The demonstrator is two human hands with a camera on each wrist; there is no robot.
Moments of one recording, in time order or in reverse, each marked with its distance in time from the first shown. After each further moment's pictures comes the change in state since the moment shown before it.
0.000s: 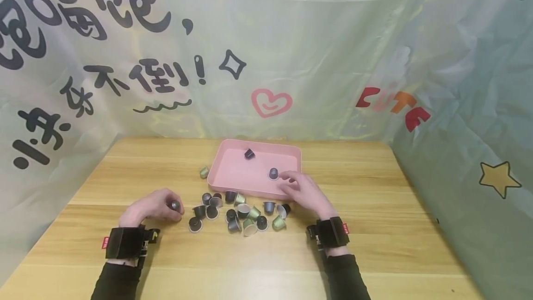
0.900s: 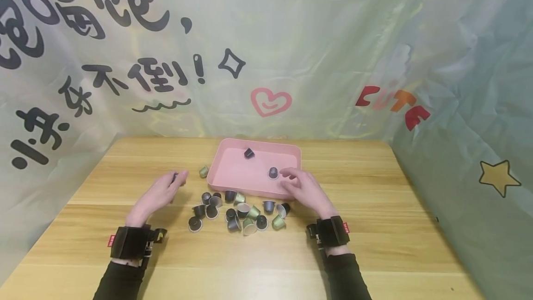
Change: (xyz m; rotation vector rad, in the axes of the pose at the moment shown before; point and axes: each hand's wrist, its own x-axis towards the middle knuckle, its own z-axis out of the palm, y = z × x) left_hand 0.012 0.015 0.002 0.031 0.358 0.132; right_hand 0.000 -0.001 -0.002 0.004 0.061 -0.026
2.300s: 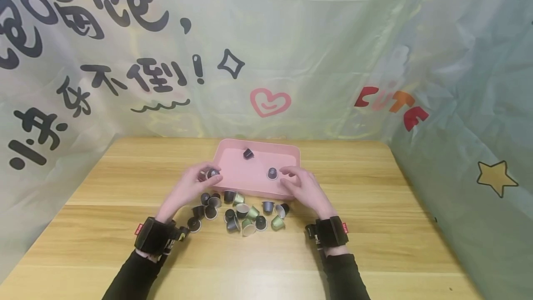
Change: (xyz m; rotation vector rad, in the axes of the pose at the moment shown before) left_hand 0.022 0.057 0.037 -0.198 0.077 0.228; right_hand 0.001 0.000 0.000 0.004 0.054 -0.004
